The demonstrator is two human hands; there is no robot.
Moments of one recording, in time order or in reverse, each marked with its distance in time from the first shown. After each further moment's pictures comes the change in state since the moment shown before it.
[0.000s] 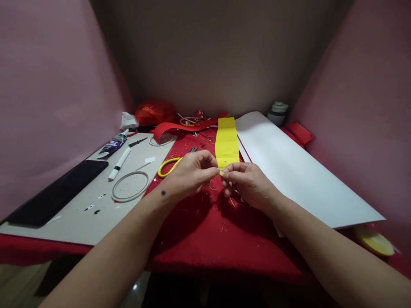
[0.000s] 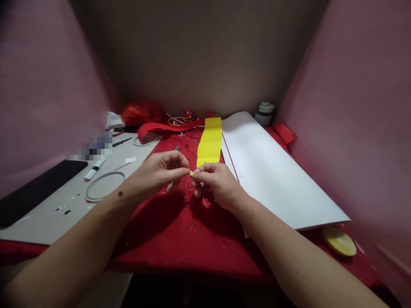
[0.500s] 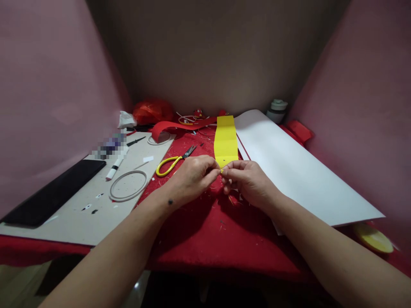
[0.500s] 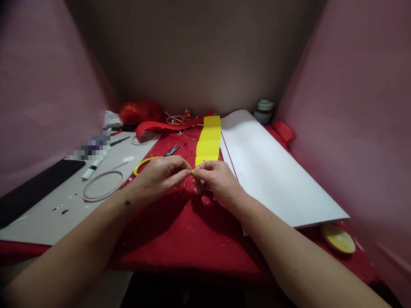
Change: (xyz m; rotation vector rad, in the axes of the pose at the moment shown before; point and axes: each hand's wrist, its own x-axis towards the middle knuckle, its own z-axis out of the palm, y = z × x) left_hand 0.000 -0.002 0.006 0.555 0.090 0.296; right_hand 0.002 0.003 -0.003 -0.083 0.053 -0.042
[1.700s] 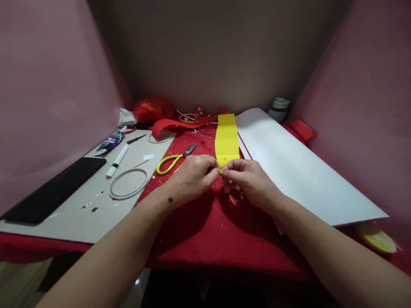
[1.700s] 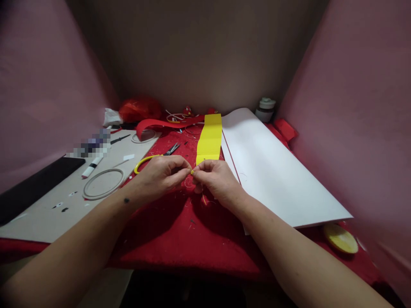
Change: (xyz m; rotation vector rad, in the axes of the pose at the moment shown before) left_hand -0.001 0.002 -0.001 -0.017 -0.034 -0.050; right_hand -0.004 -0.006 0.005 -0.194 0.051 -0.008
